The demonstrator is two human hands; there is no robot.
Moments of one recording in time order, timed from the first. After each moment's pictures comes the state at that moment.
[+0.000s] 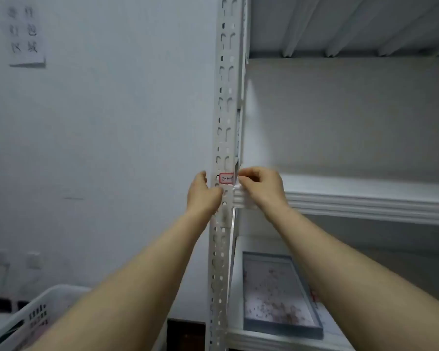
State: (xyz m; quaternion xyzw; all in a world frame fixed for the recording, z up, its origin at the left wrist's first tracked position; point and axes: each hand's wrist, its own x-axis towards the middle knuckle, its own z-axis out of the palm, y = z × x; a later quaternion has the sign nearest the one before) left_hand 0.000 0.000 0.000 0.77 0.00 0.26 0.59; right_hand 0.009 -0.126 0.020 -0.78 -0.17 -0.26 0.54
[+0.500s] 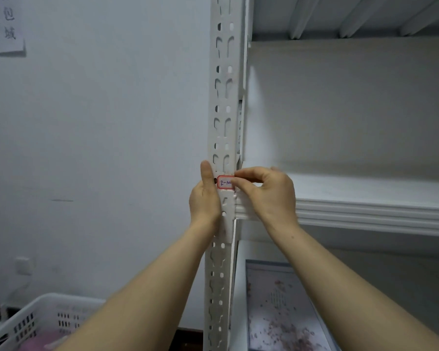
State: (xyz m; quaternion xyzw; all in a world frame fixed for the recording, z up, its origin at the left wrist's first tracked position) left_hand 0.062 -0.013 -0.008 0.67 -0.01 0.32 0.67; right_hand 0.046 -0.122 0.009 -0.75 -0.21 -0.39 0.48
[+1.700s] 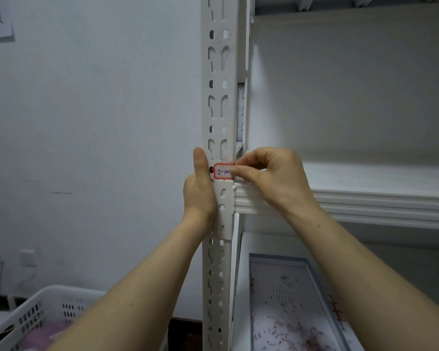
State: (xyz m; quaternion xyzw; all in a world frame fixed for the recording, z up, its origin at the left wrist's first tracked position) left_hand 0.070 -0.011 -0.013 0.64 -0.04 0.30 0.71; right_hand 0.061 -0.135 0.022 -0.78 -0.28 -0.32 0.46
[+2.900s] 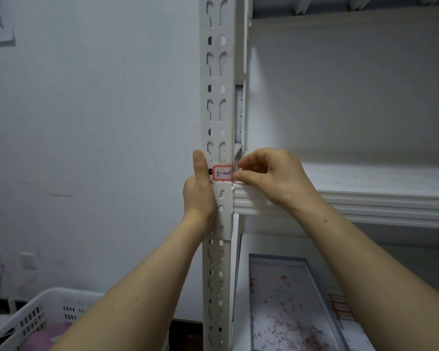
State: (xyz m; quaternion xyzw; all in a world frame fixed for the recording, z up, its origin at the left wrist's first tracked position) left_hand 0.070 -0.011 -0.012 0.64 -0.03 0.32 0.69; right_hand 0.058 -0.142 0.029 -0.82 -0.28 -0.26 0.43
